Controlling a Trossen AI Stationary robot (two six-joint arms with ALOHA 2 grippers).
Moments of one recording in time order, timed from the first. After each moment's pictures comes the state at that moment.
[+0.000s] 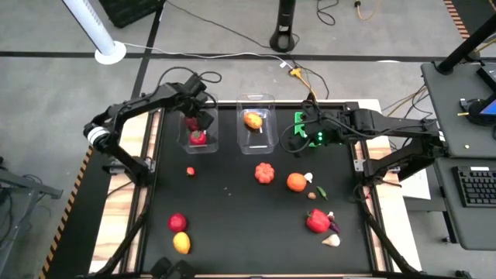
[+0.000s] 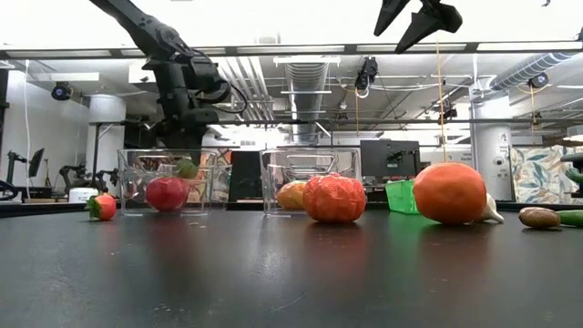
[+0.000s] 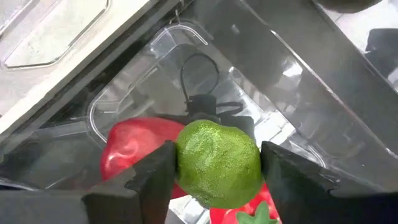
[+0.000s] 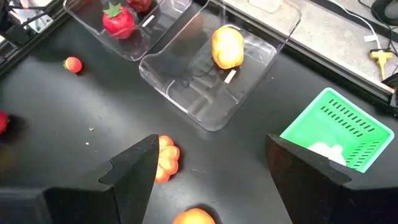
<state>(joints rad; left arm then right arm) 0.82 1.56 1.15 -0.81 -0.02 -0.03 -0.05 1.31 1.45 -1.06 0.37 0.71</state>
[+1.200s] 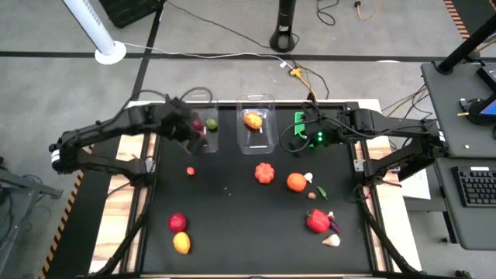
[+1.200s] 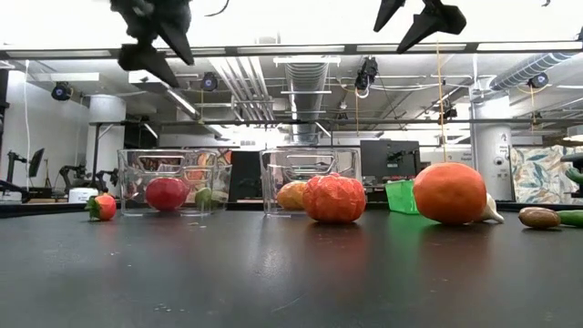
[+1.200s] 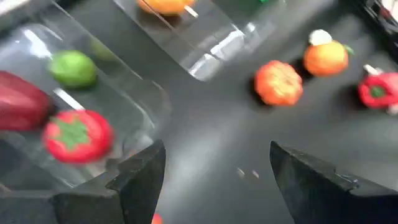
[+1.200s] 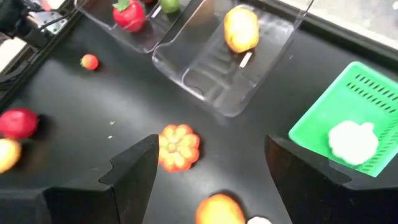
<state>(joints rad) 0.30 1.09 1.14 -0.97 0.00 -0.54 -0.05 1.31 1.45 -1.06 0.28 0.81</state>
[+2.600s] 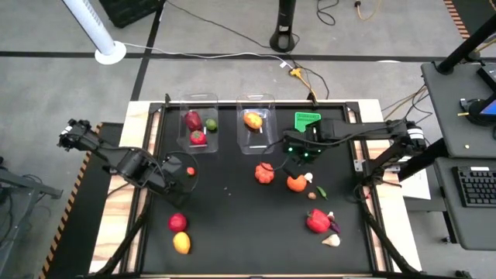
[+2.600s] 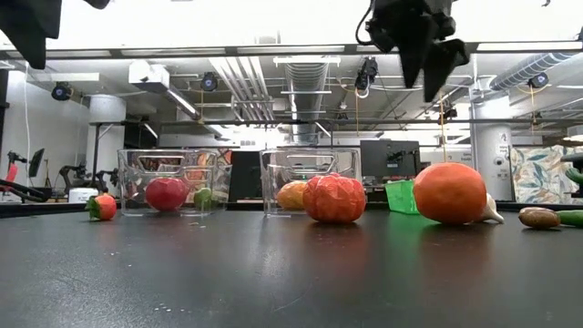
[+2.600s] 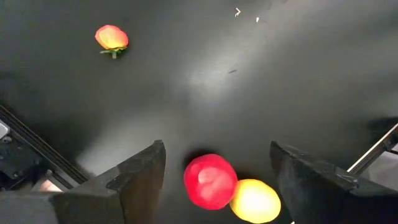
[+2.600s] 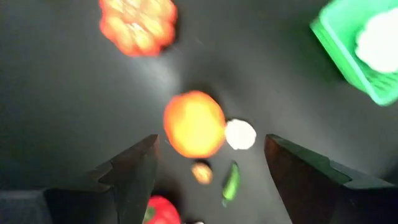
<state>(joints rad) -0.49 1.14 1.14 -1.31 -0.14 -1.37 -0.05 1.55 1.45 -1.27 0.00 0.74</state>
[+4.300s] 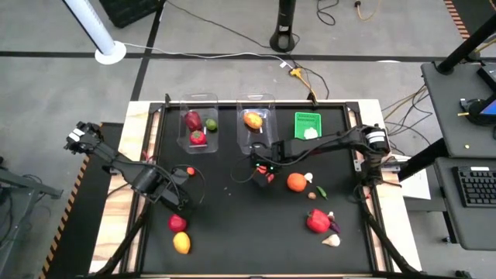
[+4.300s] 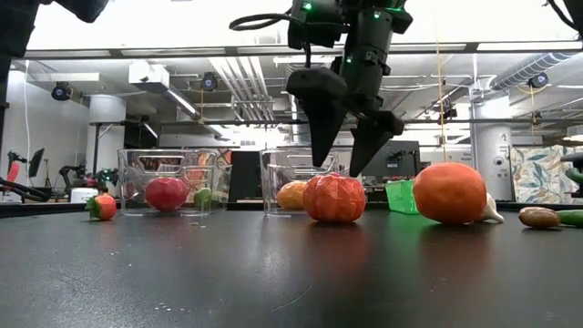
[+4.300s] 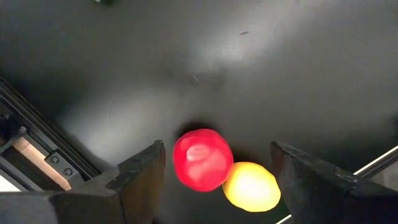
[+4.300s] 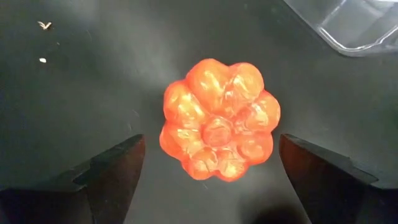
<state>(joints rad) -0.56 1.30 1.14 -1.27 -0.05 -1.52 -0.01 1.90 1.44 -0.82 0.06 0.76</state>
